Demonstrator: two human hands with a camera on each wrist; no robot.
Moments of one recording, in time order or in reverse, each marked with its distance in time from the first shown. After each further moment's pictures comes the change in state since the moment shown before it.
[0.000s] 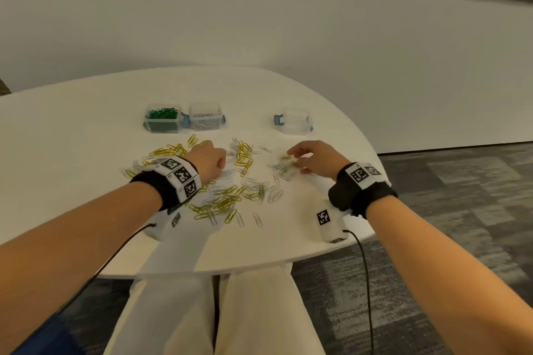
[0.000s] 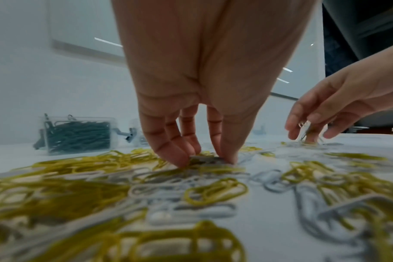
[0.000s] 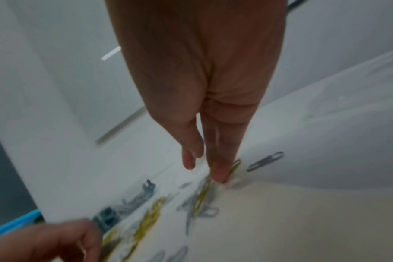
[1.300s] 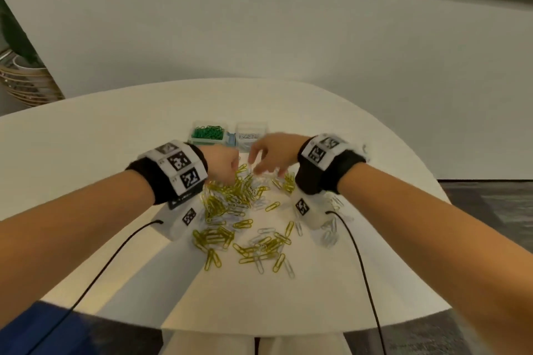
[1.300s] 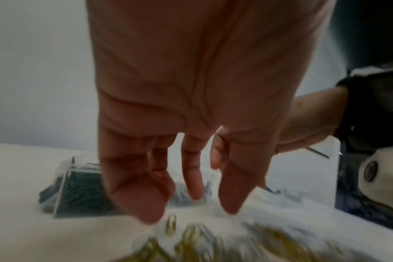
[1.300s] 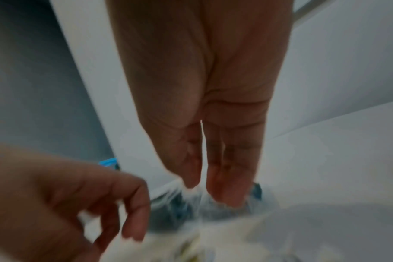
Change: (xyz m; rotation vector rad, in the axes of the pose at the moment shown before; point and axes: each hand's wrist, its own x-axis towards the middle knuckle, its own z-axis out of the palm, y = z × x) left_hand 0.009 -0.054 -0.067 -0.072 -0.243 -0.154; right_hand 0.095 -0.168 0.066 -0.488 -0.420 -0.219
